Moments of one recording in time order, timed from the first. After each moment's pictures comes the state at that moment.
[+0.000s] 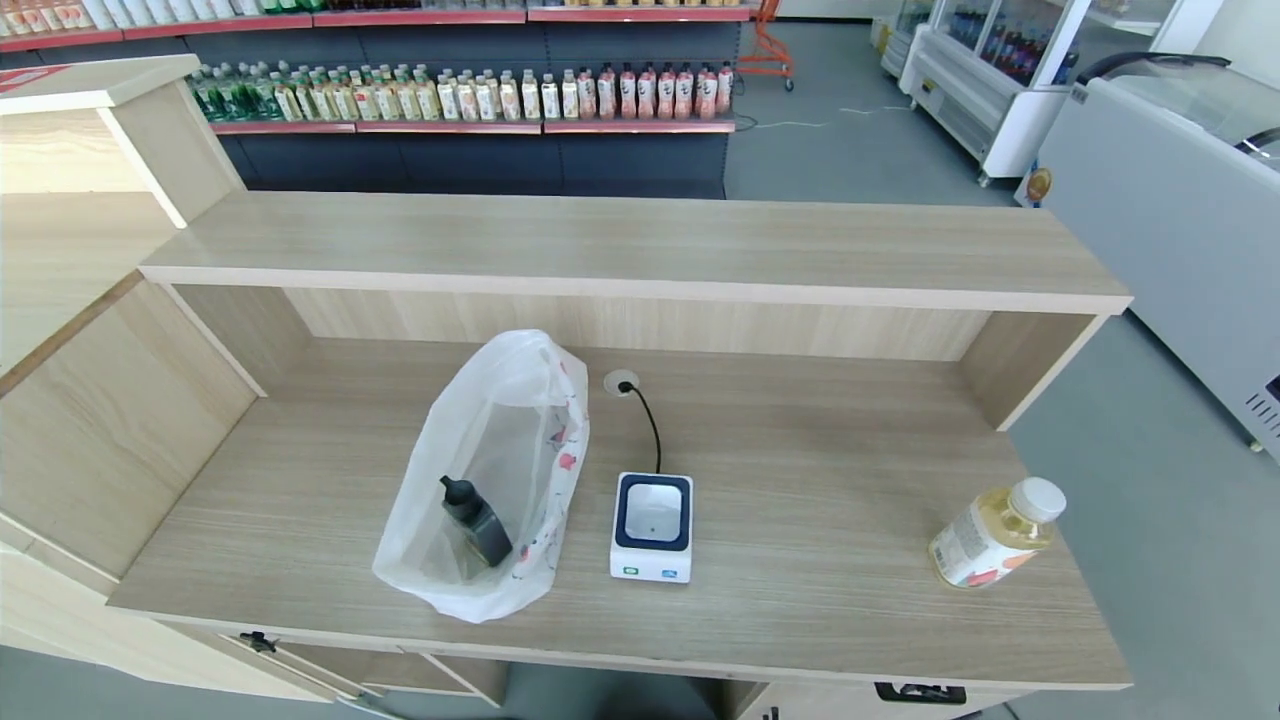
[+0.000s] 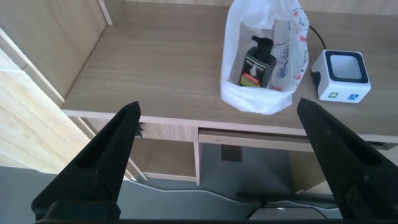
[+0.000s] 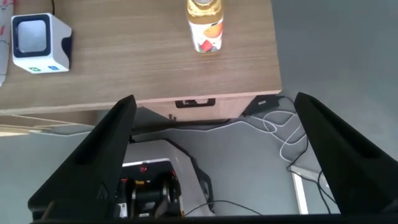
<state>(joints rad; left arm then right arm) 0.00 0.00 0.00 0.00 0.00 0.00 0.03 0.48 -0.42 0.31 -0.08 0.09</state>
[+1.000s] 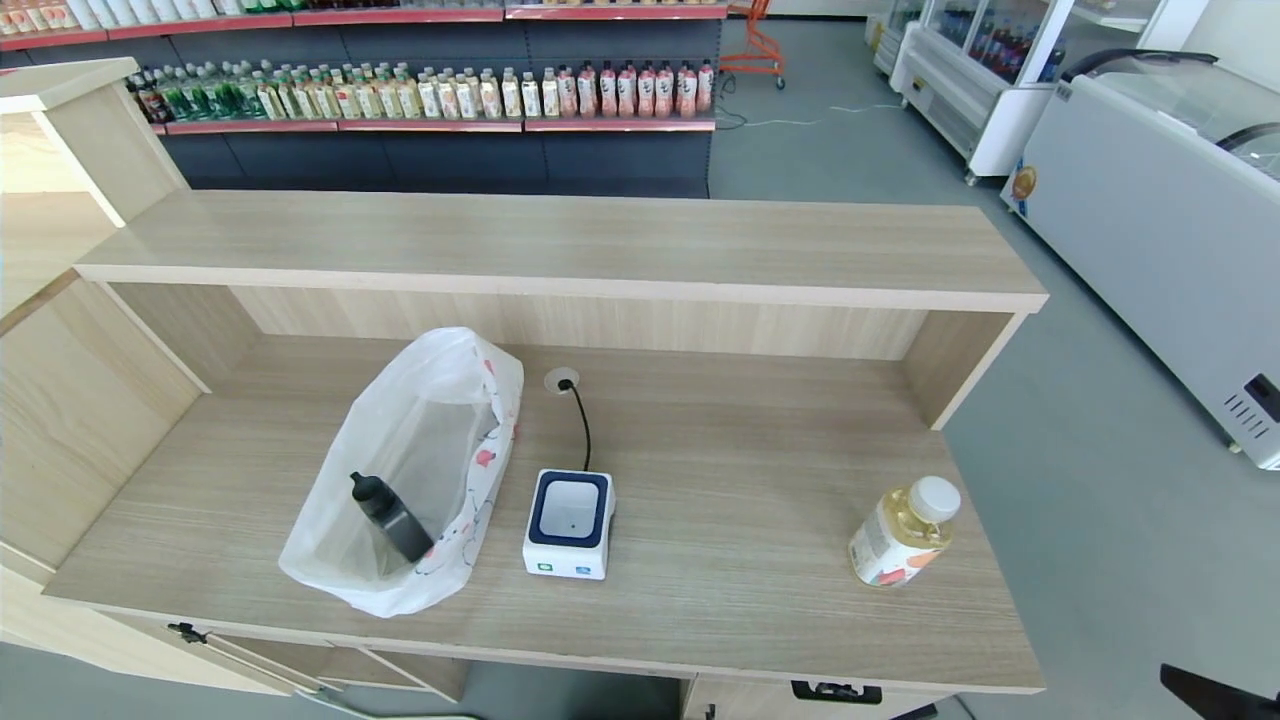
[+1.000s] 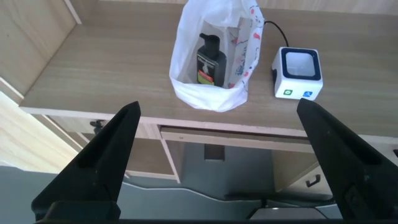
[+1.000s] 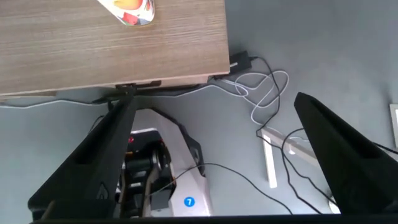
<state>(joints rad) 0.00 0.00 0.00 0.00 0.00 0.00 0.04 0.84 -0.32 0.08 -0.13 0.11</state>
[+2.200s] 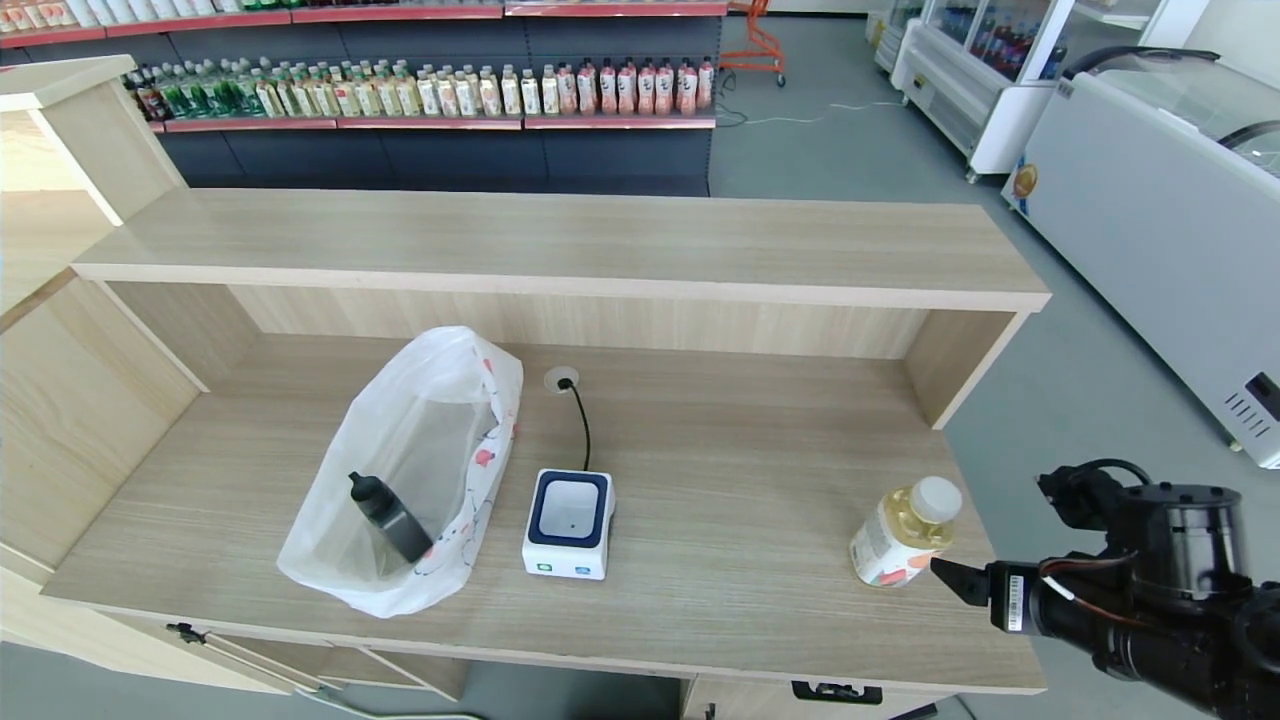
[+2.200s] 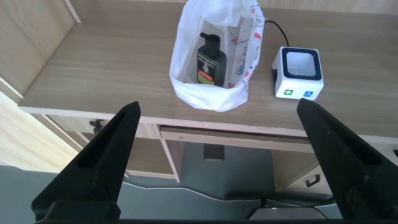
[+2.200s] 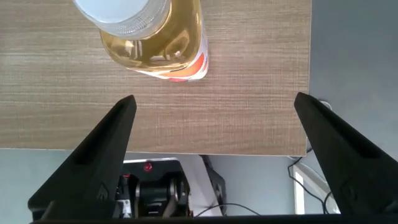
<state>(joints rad) 0.00 0.00 0.00 0.00 0.00 0.00 0.20 1.71 -0.22 -0.92 -0.13 0.17</state>
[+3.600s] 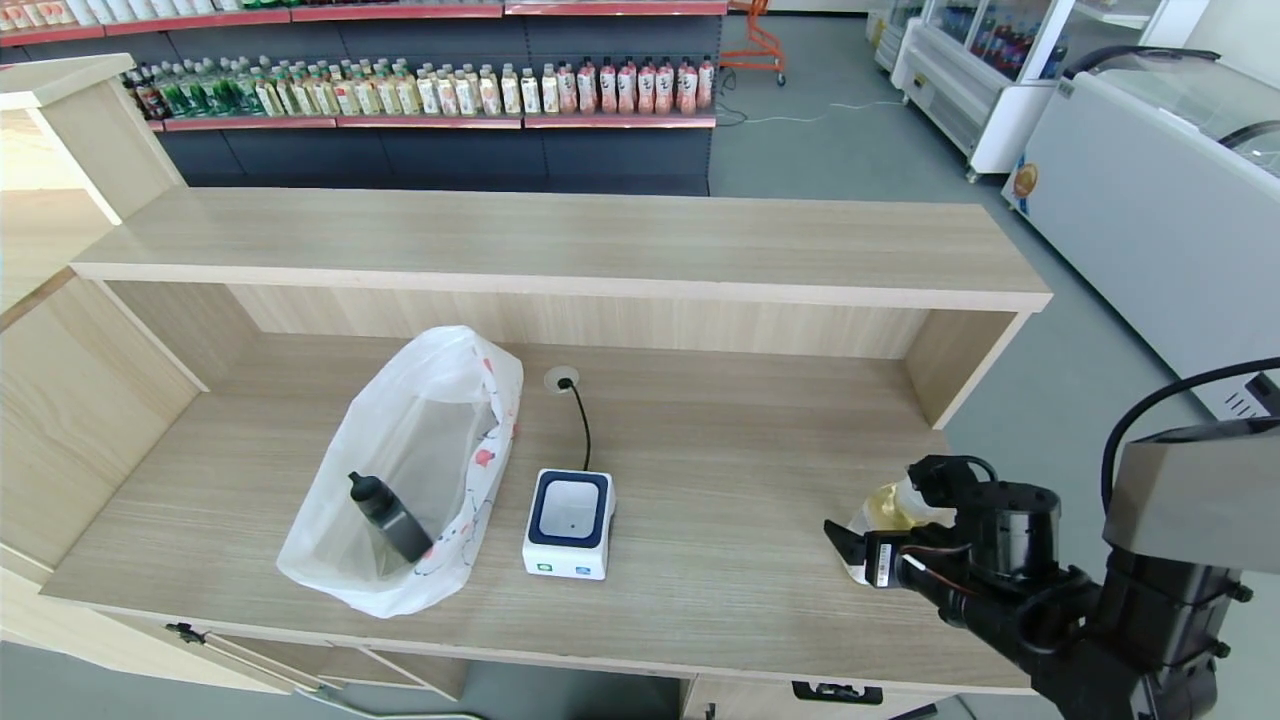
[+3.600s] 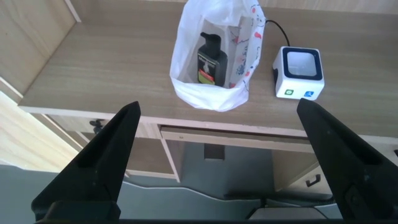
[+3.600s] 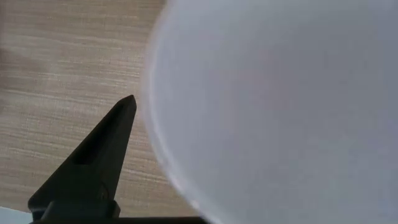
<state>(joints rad) 0.00 0.00 0.00 0.00 0.00 0.00 0.32 2.18 -0.38 -1.42 -0.12 0.16</state>
